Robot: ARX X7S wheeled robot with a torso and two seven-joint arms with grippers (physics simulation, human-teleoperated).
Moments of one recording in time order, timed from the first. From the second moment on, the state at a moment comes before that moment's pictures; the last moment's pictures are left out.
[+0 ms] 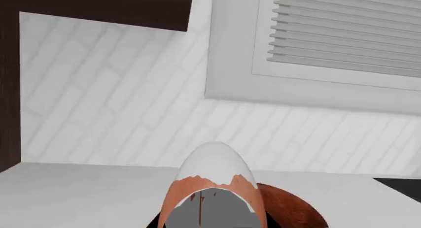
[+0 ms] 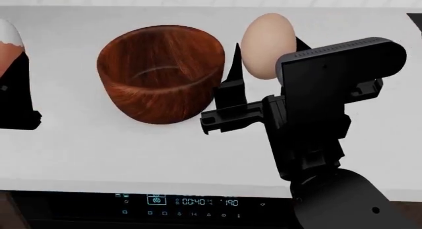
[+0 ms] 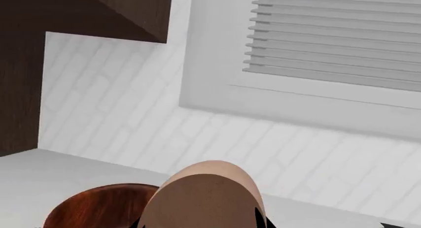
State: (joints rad) left arm -0.61 -0.49 0.02 0.49 -0.84 -0.75 -0.34; right arm 0.77 0.45 -0.31 -0.48 0.65 0.75 0.36
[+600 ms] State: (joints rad) left arm -0.62 -0.49 0.04 0.47 -0.83 -0.74 -0.34; right arm 0.74 0.46 -0.28 -0.48 0.67 0.75 0.37
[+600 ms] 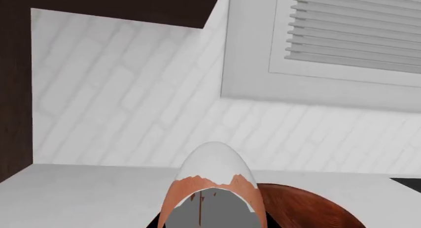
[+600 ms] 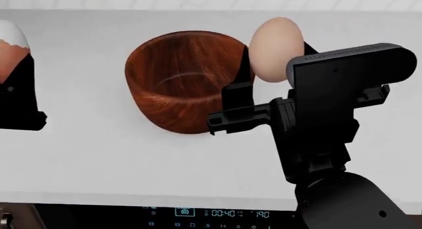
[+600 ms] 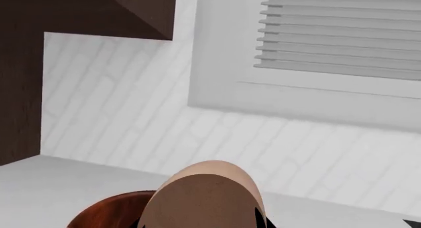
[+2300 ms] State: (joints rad) left arm -0.63 -0.62 0.04 0.50 -1.11 -1.00 -0.40; right arm 0.74 0.47 -0.28 -0.47 0.70 0.72 0.37
